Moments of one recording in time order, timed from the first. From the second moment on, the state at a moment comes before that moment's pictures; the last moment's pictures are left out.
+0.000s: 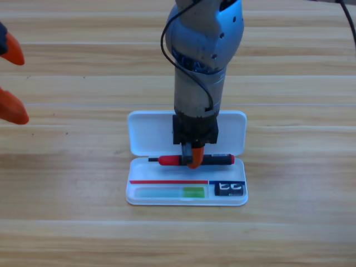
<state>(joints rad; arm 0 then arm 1) -0.58 1.50 -1.49 1.14 0.00 0.68 0.95 2.48 -2.36 1.34 -0.02 -0.72</state>
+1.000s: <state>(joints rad) -0.58 1.47 -1.41 1.09 0.00 0.68 0.96 2.48 -2.37 1.36 -0.03 -0.70</state>
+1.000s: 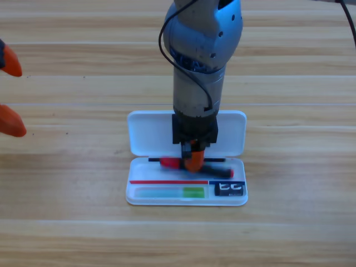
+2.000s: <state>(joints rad) -0.58 1.47 -1.41 1.04 0.01 0.68 0.87 1.50 -1.35 0.73 0.39 -0.46</state>
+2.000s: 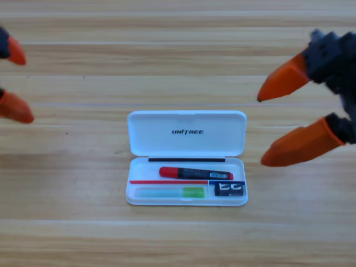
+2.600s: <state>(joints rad) -0.48 1.83 -1.63 0.79 -0.02 0.69 0.86 1.40 -1.28 0.69 0.44 -0.45</state>
